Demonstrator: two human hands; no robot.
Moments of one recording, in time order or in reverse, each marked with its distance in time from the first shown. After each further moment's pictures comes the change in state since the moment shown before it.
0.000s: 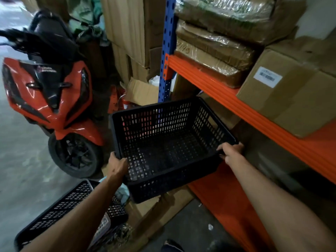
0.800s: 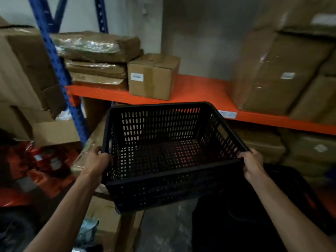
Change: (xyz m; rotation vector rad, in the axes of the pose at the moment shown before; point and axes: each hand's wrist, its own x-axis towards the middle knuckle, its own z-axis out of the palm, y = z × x) left_hand -0.233 0.012 -0.090 0.033 -0.626 0.443; right_hand -0.365 0.178 -0.355 0.431 0.548 -0.152
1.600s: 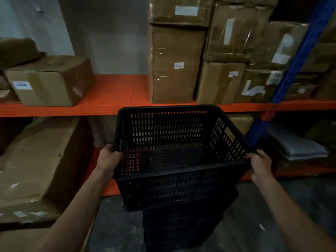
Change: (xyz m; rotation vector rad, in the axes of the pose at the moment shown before) left_hand -0.160 0.020 0.367 0.109 -0.294 0.090; right_hand 0.102 -0.015 -0.390 0.189 0.342 -0.050
